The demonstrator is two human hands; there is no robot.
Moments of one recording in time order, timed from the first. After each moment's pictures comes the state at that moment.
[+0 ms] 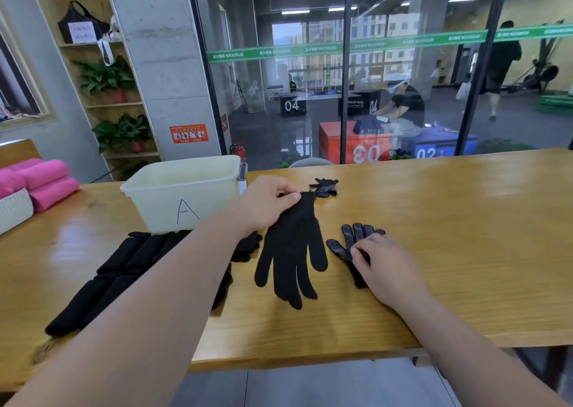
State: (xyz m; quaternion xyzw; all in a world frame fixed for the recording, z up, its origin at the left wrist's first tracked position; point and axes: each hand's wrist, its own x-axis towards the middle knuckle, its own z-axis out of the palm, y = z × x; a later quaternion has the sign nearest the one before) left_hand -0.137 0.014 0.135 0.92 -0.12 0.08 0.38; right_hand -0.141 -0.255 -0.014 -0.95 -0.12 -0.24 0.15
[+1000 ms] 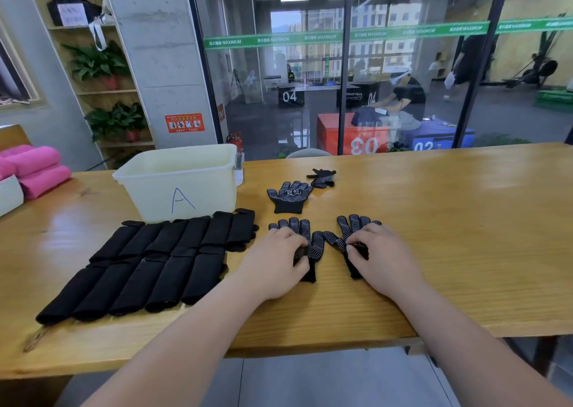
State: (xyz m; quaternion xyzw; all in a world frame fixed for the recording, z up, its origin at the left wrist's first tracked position) left_hand -0.175 -0.003 0.021 0.98 -0.16 0.10 0.11; right_hand -0.141 -0.258 -0.010 -0.95 -0.14 -0.23 0.17
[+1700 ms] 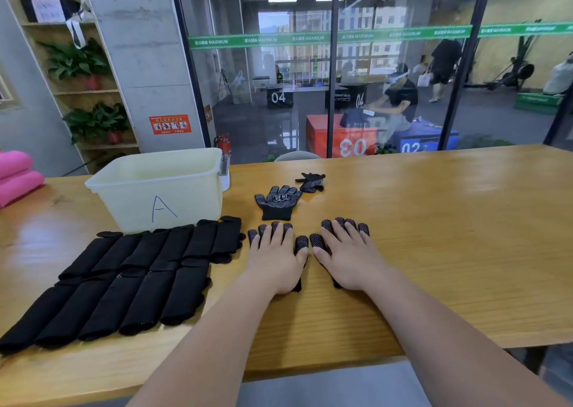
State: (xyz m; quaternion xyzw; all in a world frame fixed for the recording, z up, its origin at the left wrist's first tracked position) left_hand -0.115 -0.031 -0.004 1.00 -0.04 -0.01 0.07; right_hand -0.105 -0.220 -0.001 -0.99 -0.11 0.02 0.06
